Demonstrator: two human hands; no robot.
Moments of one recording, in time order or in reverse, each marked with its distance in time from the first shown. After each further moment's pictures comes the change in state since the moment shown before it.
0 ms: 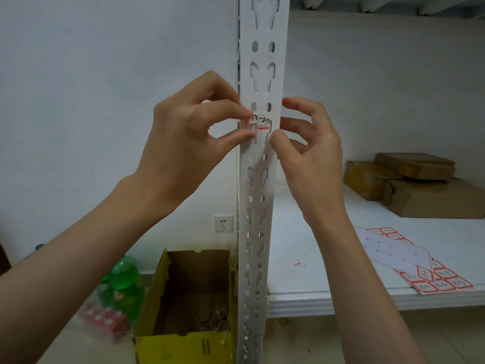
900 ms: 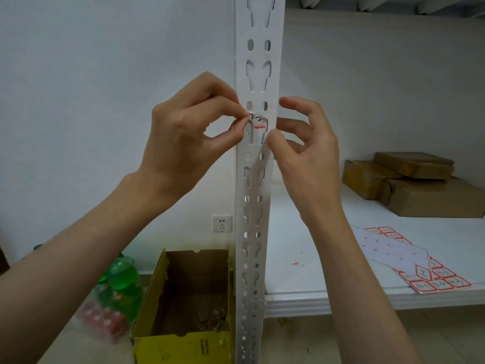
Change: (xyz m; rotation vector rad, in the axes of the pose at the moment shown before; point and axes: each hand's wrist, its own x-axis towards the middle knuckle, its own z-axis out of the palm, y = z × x) left_hand 0.001 -0.005 0.013 0.042 0.156 0.067; right_hand 0.000 0.000 0.000 -0.001 0.002 0.017
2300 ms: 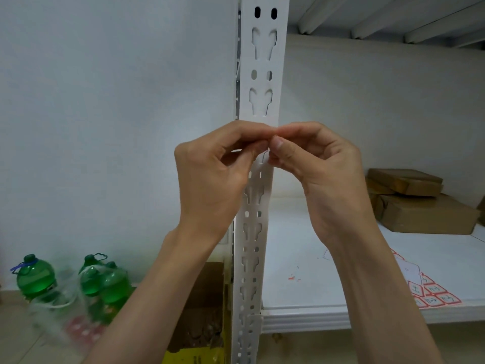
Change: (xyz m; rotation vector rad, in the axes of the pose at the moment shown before) left_hand -0.004 0.056 0.005 -0.513 0.098 -0.444; right_hand -0.002 -0.030 -0.025 0.375 -0.113 0.100
